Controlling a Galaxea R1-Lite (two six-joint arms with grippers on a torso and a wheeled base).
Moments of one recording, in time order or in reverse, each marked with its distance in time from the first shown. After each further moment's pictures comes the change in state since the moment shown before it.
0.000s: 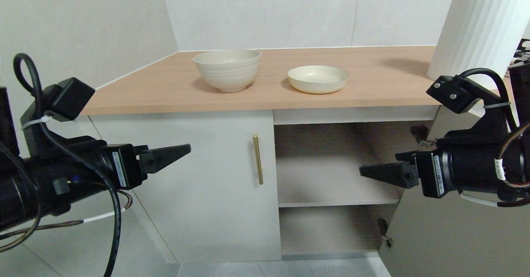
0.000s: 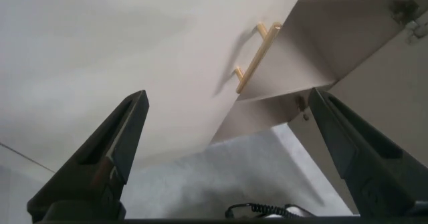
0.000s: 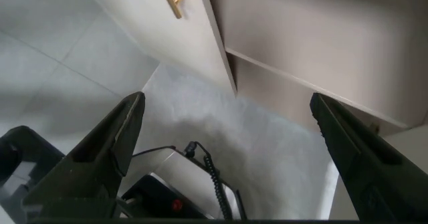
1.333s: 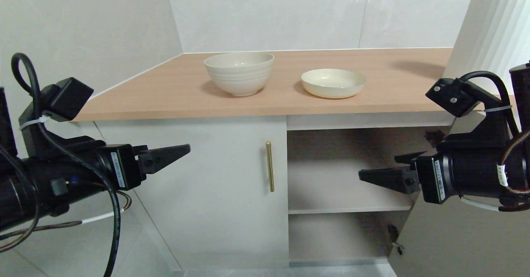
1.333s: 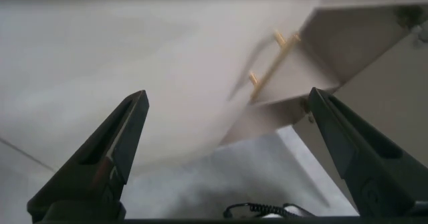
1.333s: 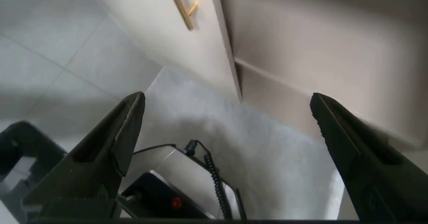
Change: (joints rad) left arm 0.001 -0.003 -0.001 0.003 -0.001 -0.001; right arm -0.001 -0.007 0.011 -0.001 0.000 -0.003
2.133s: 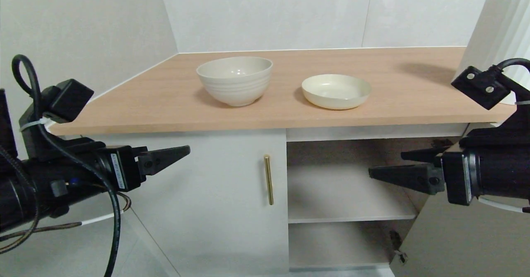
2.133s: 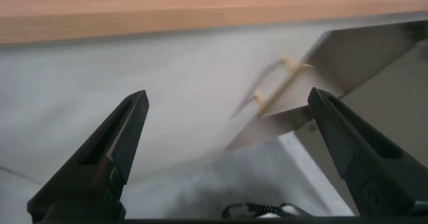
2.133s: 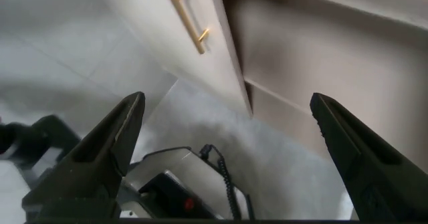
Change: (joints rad) left arm 0.000 -0.013 0.010 0.002 -0.004 -0.001; right arm 0.001 -0.075 0.014 -0.005 0.070 -0.004
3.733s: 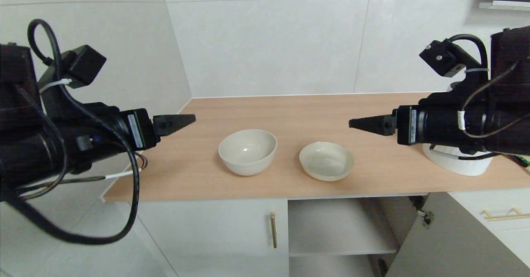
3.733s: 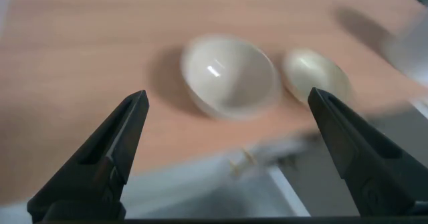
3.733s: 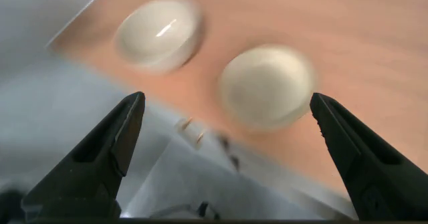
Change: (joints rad) left arm 0.006 0.137 -0.205 0.038 0.101 -0.004; right arm -0.105 0.213 -0.139 -0.177 -0.040 0.011
